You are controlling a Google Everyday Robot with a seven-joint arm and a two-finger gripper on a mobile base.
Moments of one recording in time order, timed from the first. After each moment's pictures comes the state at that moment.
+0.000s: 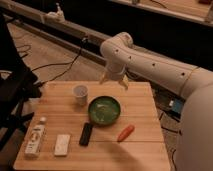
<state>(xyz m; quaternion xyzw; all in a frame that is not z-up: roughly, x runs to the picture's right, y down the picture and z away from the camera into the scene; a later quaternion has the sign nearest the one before) 0.059 -0.018 0.755 -0.22 -0.17 -0.56 0.78</state>
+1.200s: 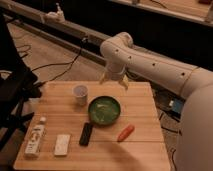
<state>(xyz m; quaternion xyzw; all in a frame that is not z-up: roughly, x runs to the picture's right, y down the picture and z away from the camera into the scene) 0.060 -0.016 0.755 -0.22 -0.17 -0.56 0.78</state>
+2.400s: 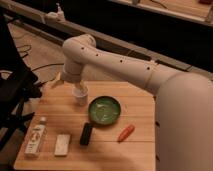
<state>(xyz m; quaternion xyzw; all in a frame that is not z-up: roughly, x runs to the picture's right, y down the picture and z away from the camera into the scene) -0.172 -0.007 0.709 -0.09 -0.36 -0.61 0.70</state>
